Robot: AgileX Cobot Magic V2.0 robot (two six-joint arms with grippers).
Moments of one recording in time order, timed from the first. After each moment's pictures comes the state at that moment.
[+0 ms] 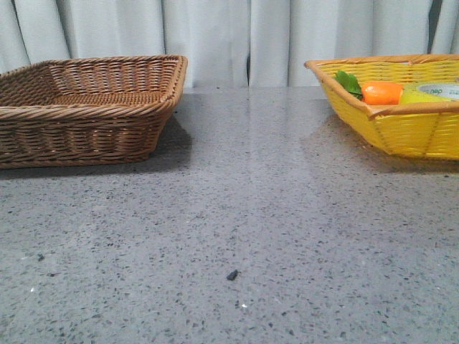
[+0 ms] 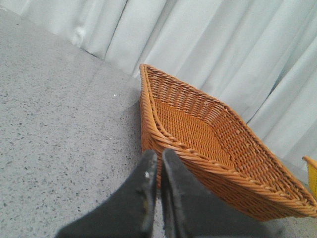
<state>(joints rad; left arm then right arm) -0.05 -0.01 0.00 -0.55 0.07 -0.01 -0.03 -0.01 0.01 0.32 0.04 -0.04</state>
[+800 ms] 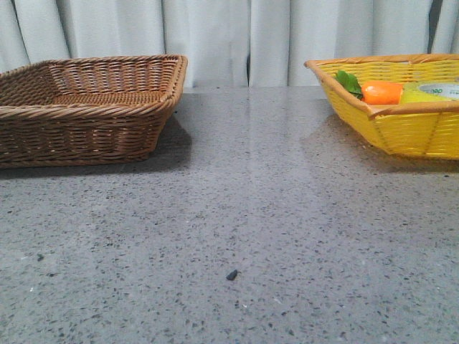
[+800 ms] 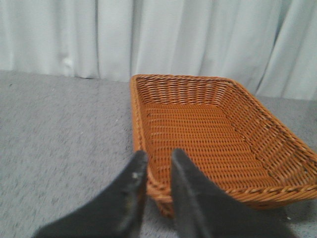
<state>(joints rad) -0.08 0.34 -0.42 -0.27 0.29 0.13 -0.03 0.22 -0.41 0.31 0.38 -0.04</state>
